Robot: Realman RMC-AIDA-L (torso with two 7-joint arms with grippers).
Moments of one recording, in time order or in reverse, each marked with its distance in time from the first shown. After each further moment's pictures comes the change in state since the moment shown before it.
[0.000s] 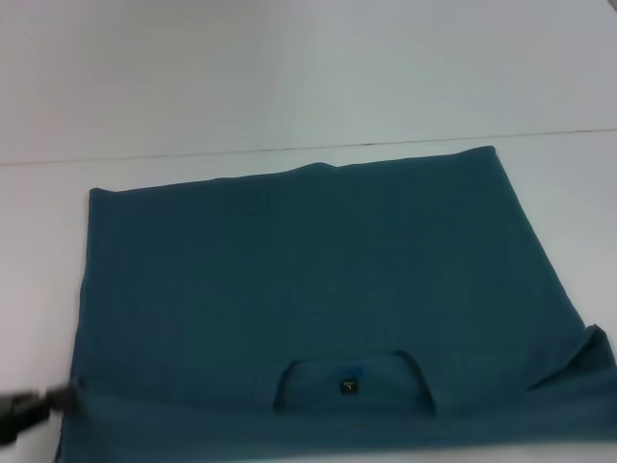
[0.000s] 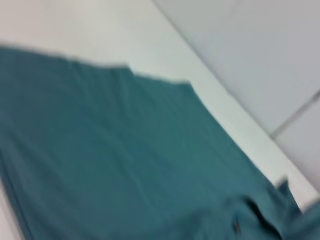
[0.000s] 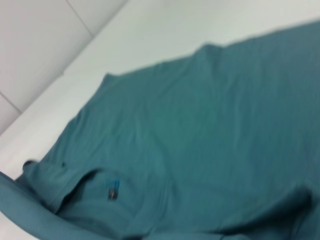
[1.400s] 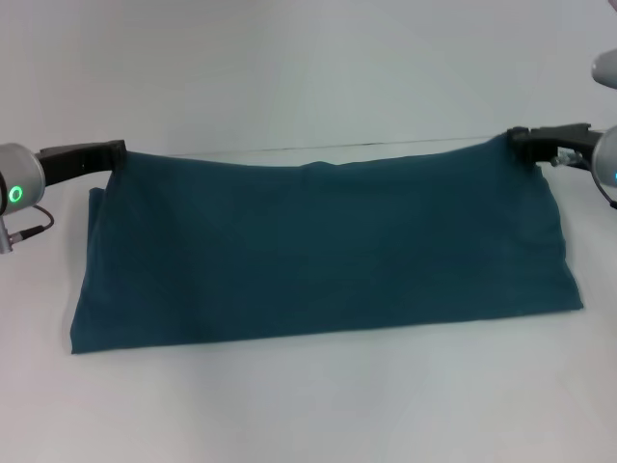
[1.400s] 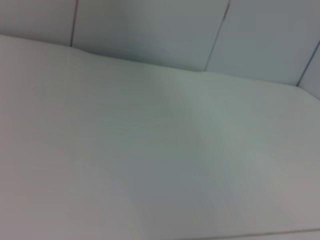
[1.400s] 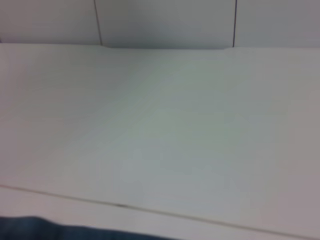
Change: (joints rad) left arm -0.506 0.035 0.144 -0.423 -0.048 -1.112 -0.051; right arm 0.558 0.057 -0.129 0.370 0.056 1.148 -0.056
